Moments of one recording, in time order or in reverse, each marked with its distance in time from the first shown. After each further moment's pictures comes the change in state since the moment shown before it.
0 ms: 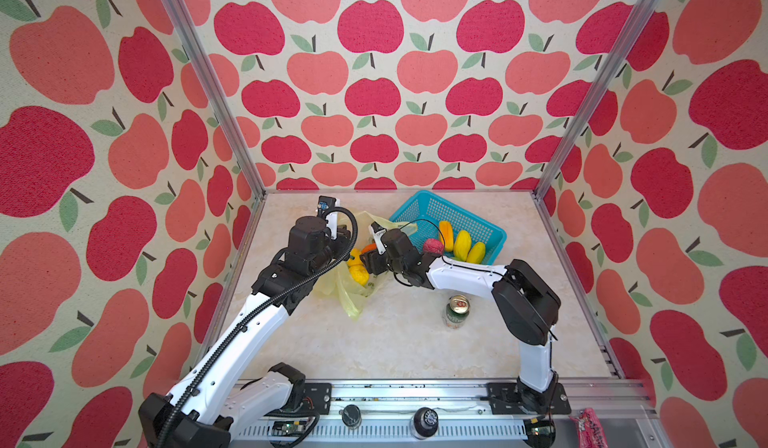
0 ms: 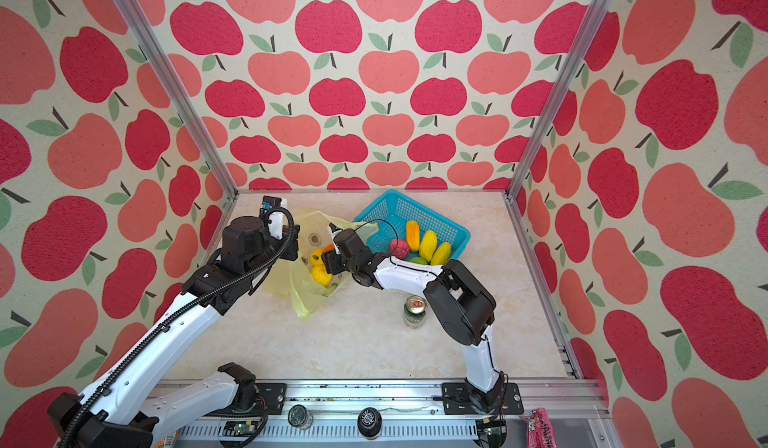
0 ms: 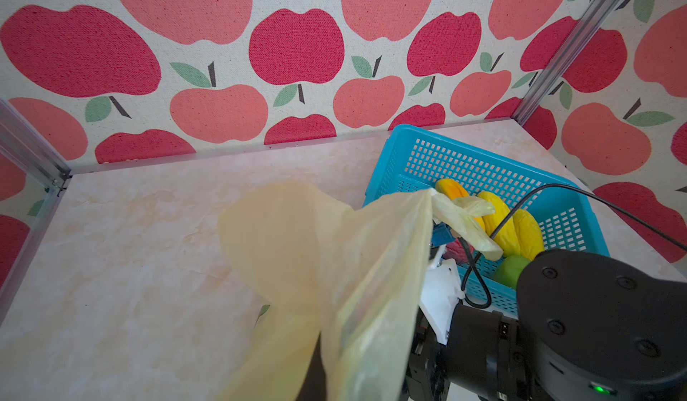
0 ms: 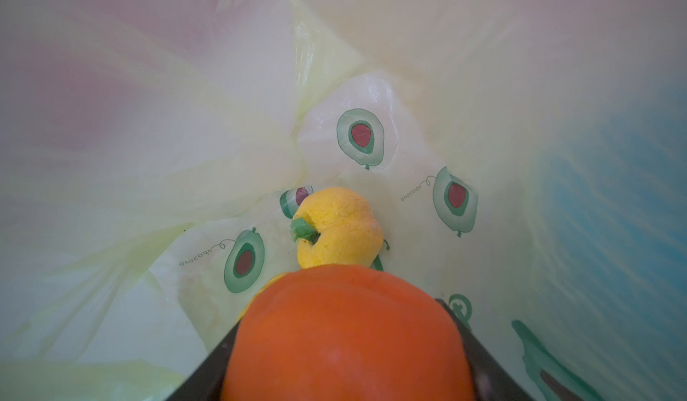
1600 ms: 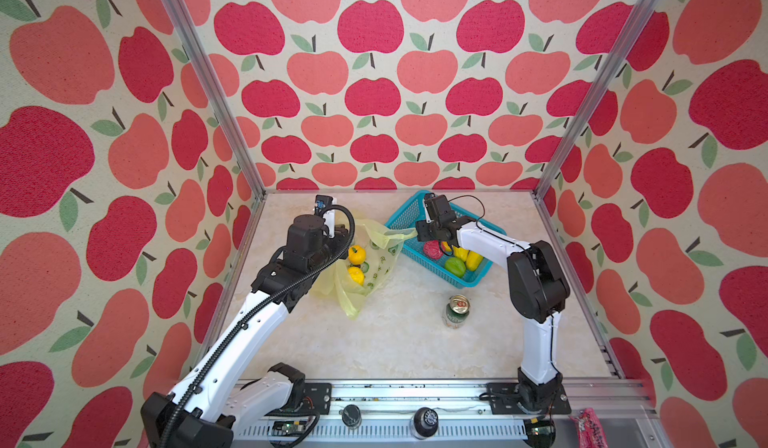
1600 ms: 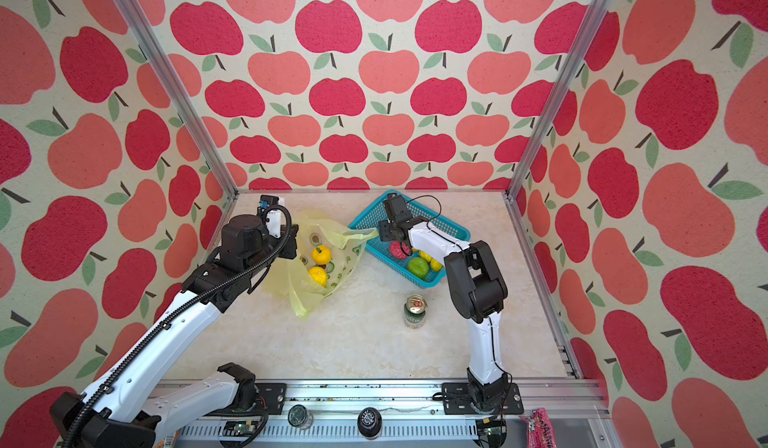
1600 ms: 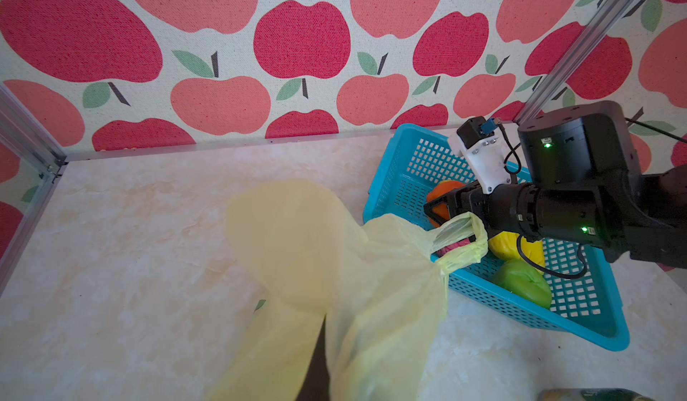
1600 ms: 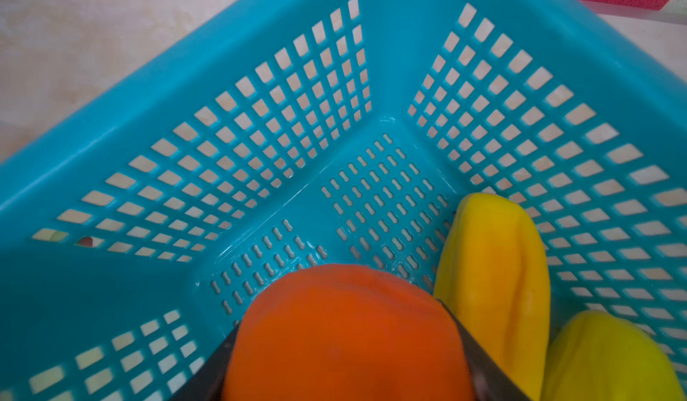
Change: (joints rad) left arm 0.025 0.007 0.002 -0.004 0.027 -0.026; right arm -0.381 0.127 0.264 -0.423 0.094 -0.106
